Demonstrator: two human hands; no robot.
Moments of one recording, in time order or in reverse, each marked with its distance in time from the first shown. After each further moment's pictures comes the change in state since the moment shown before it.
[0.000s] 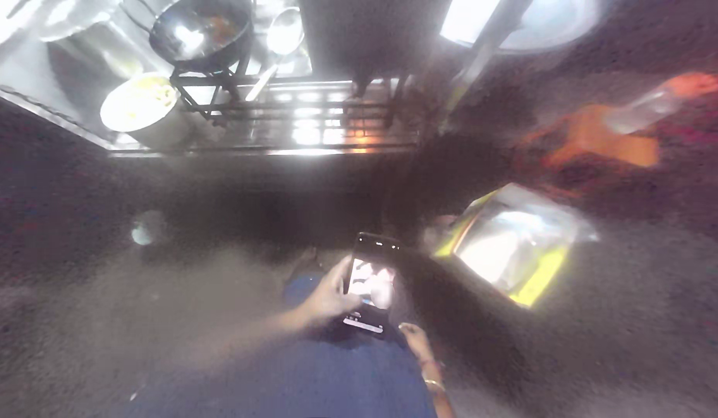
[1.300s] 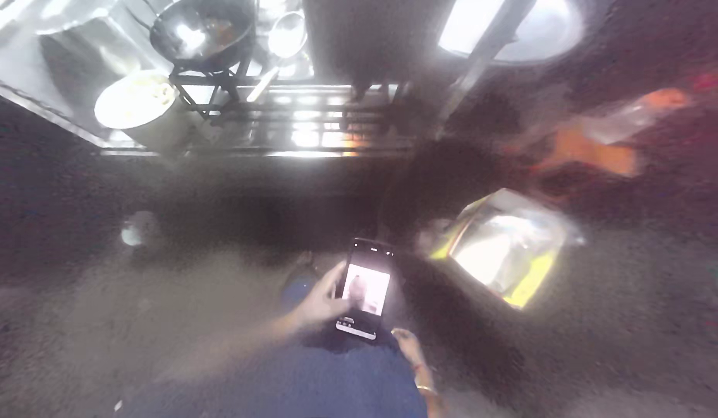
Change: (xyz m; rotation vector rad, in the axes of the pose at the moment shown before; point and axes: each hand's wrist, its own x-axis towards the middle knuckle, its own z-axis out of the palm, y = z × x) left_hand -0.016 -0.001 -0.010 0.027 -0.009 -0.002; right_hand 0.014 0.023 0.014 -0.036 0.000 -0.039
